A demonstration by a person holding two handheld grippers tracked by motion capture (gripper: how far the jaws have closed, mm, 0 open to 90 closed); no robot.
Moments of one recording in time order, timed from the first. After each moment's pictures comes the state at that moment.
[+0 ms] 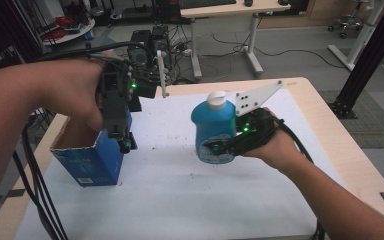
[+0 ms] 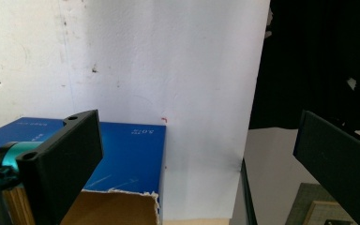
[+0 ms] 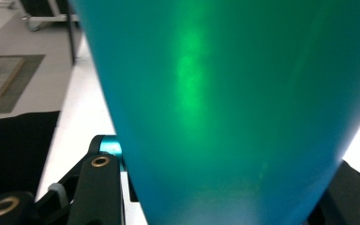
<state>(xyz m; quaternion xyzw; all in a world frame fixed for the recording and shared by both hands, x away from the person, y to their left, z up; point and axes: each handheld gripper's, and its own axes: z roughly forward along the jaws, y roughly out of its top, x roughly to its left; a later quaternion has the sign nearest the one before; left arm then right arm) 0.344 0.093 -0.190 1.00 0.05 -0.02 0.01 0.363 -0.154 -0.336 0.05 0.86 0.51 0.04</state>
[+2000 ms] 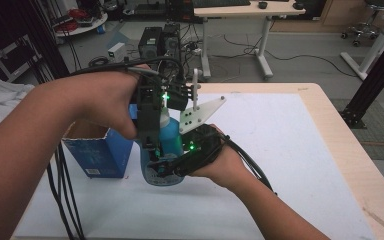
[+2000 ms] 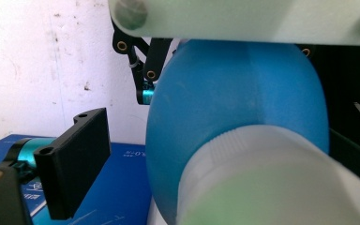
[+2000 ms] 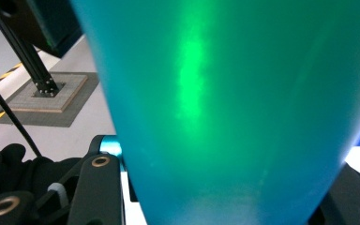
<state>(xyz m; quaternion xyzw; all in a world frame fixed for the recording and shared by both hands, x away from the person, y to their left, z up) 0.335 0.075 -0.215 1.00 0.05 -0.01 0.01 0.333 -0.036 -0.345 -0.01 0.84 0.54 -0.05</state>
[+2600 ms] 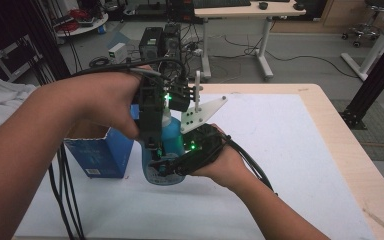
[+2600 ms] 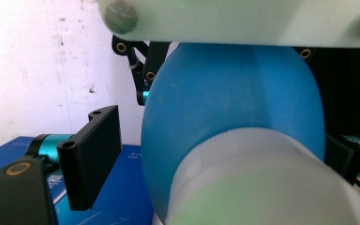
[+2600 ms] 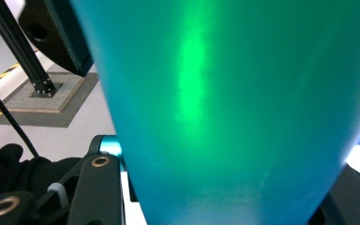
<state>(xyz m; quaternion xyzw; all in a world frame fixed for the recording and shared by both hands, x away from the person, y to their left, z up) 0.334 0.072 -0.215 1.00 0.05 0.00 0.01 0.334 -0.038 -0.345 -0.01 0.84 0.55 -0.04</state>
